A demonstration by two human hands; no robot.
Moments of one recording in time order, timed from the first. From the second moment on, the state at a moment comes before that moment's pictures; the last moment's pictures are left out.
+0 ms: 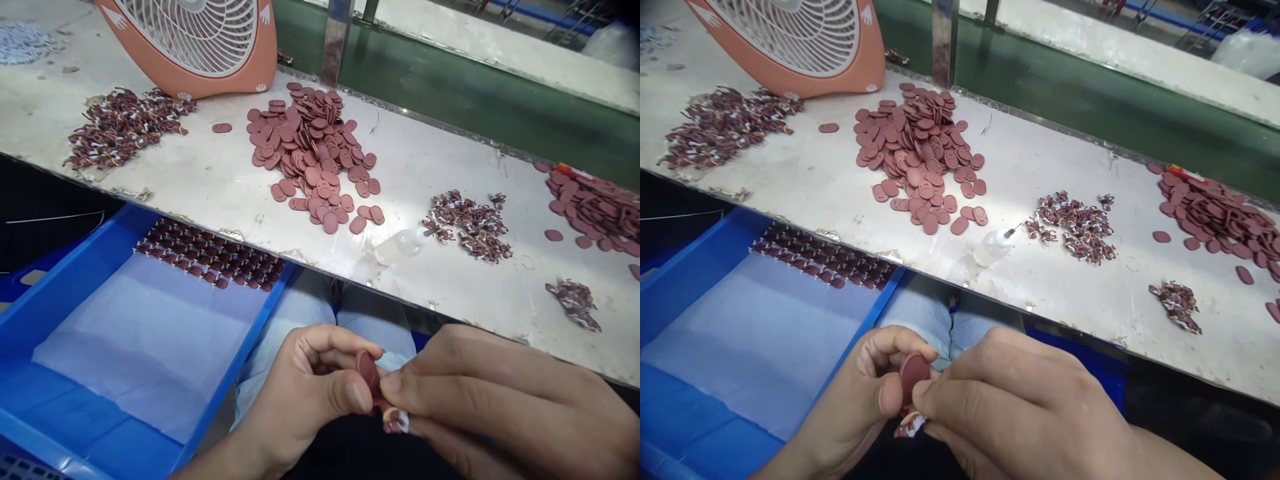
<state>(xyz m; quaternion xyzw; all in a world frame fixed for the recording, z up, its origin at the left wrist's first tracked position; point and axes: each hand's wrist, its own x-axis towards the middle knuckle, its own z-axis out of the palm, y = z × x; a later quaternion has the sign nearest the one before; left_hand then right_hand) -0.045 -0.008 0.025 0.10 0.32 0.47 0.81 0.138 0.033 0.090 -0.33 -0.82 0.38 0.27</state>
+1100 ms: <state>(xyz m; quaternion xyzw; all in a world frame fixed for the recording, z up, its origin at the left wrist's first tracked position) -0.032 -0.001 0.010 0.05 0.33 0.47 0.82 0.139 0.058 0.091 -0.33 -0.83 0.40 0.18</state>
